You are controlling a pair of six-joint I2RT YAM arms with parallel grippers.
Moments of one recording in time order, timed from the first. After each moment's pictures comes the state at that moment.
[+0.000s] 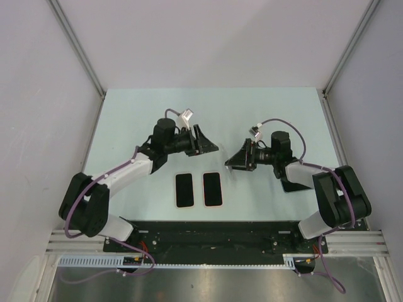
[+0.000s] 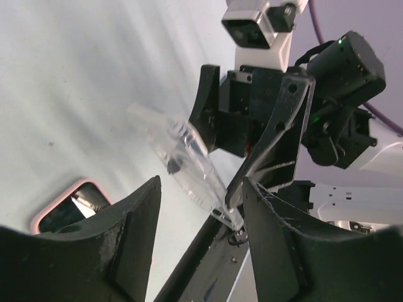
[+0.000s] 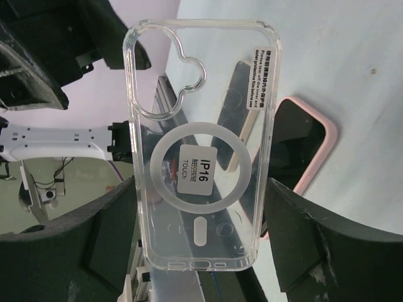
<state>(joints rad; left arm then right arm) -0.51 1.42 0.86 0.16 0.58 -0.79 0.29 1.52 0.62 0.48 -1.01 0.80</state>
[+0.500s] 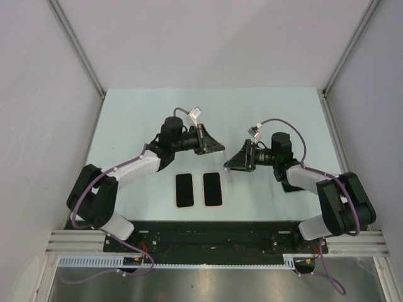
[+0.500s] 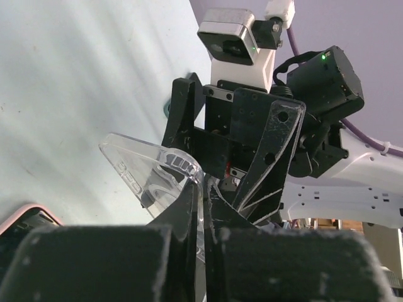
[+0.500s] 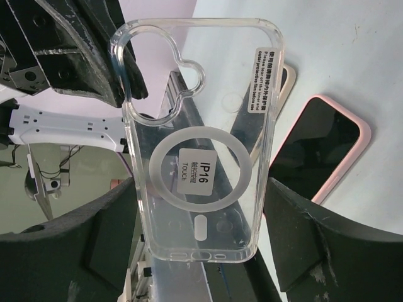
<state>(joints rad) -0.57 1.53 0.92 0.30 0.63 -0.90 0.31 1.45 0.59 0.53 -1.02 0.86</state>
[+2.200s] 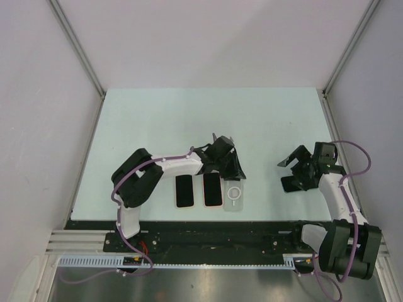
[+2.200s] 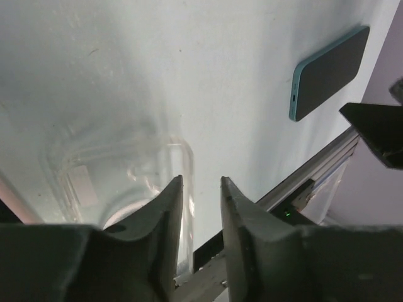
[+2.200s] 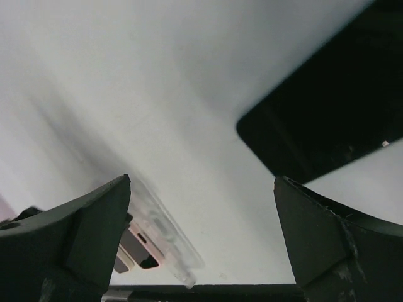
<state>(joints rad) -0.89 1.92 1.22 -0.13 0.24 -1.04 -0.17 1.06 0.64 -0.52 -0.31 0.69</state>
